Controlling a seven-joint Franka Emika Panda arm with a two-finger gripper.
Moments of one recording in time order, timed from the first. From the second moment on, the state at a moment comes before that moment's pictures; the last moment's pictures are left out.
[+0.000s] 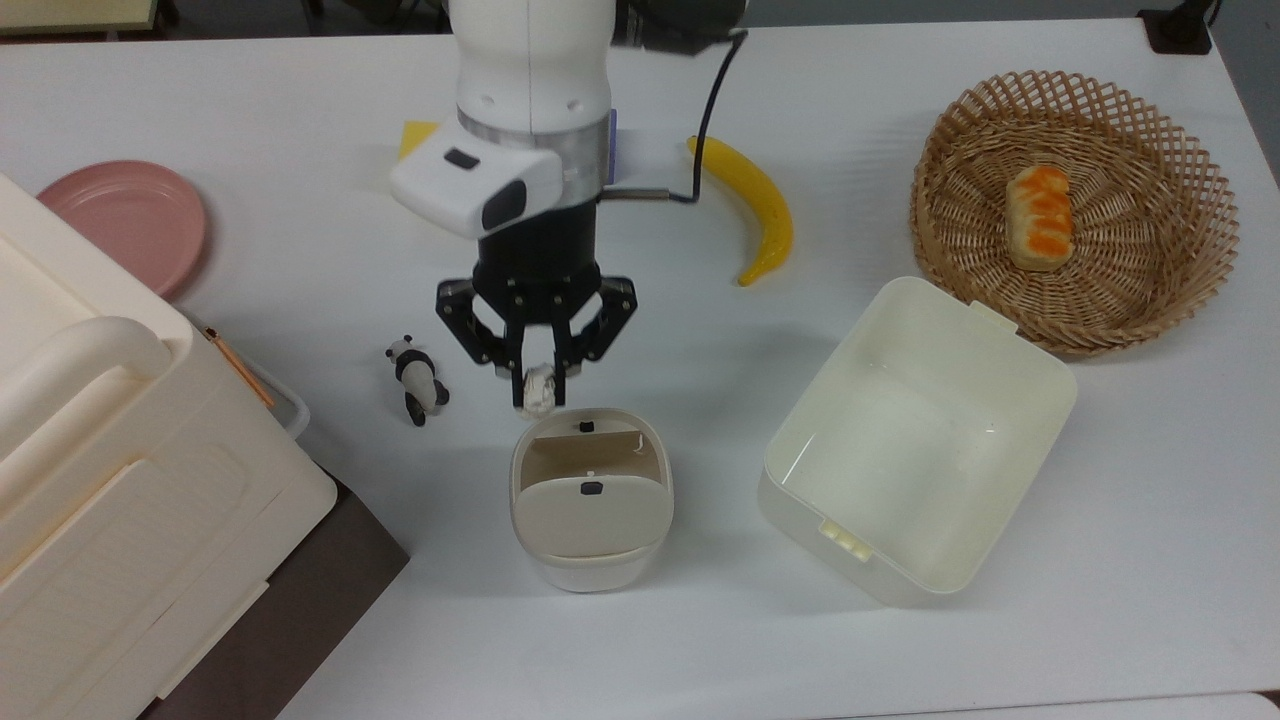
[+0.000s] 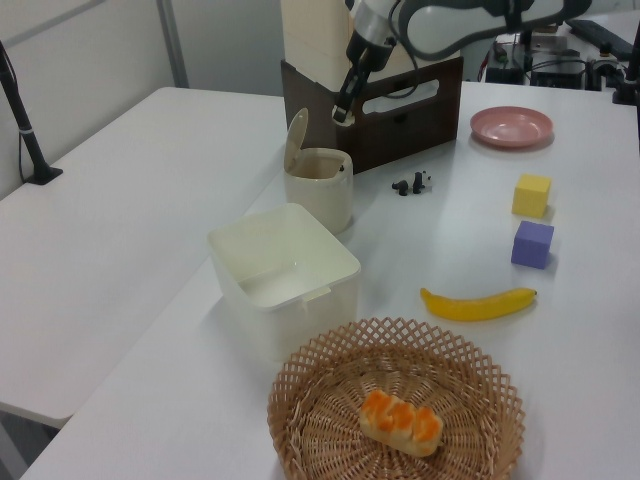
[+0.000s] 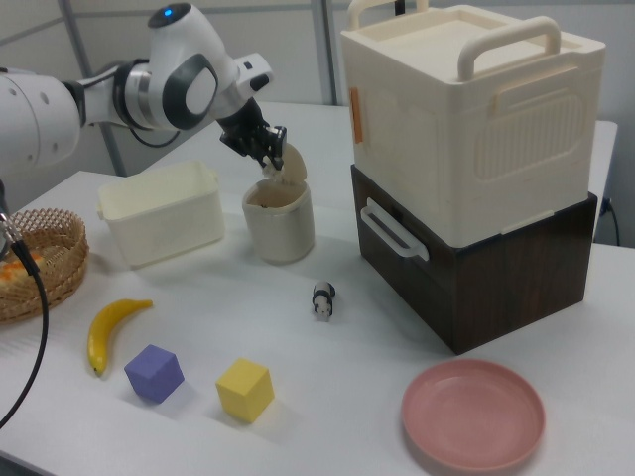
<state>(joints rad) 0.28 0.47 -0.27 -1.36 0.06 2.28 -0.07</state>
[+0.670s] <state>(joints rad) 0.30 0.53 -0.26 -1.34 0.05 2.39 0.04</state>
